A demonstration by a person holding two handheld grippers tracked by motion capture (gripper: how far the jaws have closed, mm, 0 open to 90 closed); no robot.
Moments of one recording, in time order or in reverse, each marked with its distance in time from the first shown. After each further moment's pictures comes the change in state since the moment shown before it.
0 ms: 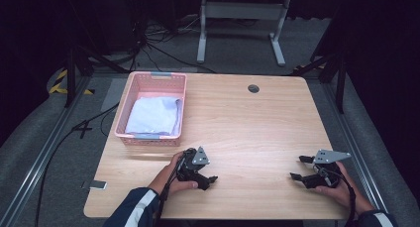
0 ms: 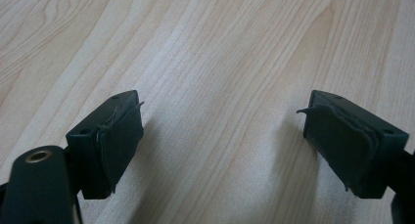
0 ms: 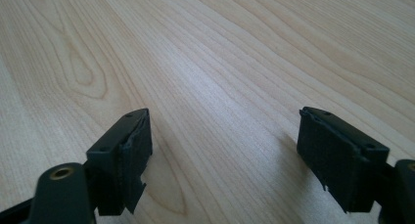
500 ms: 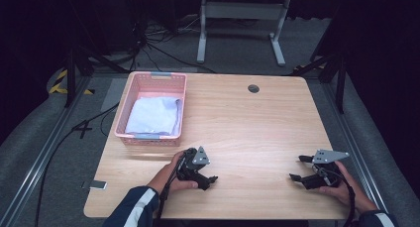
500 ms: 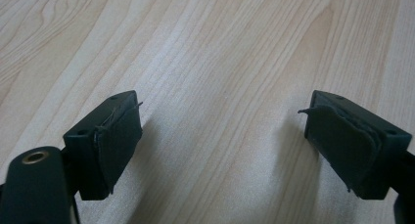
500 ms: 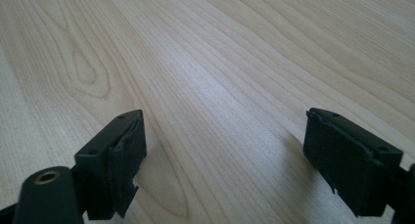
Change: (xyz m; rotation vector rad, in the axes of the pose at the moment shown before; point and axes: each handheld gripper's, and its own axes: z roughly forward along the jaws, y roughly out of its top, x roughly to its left) left arm 0.001 0.001 0.001 0.001 -0.001 0.011; right arm 0.000 0.001 0.001 0.009 0.012 -0.009
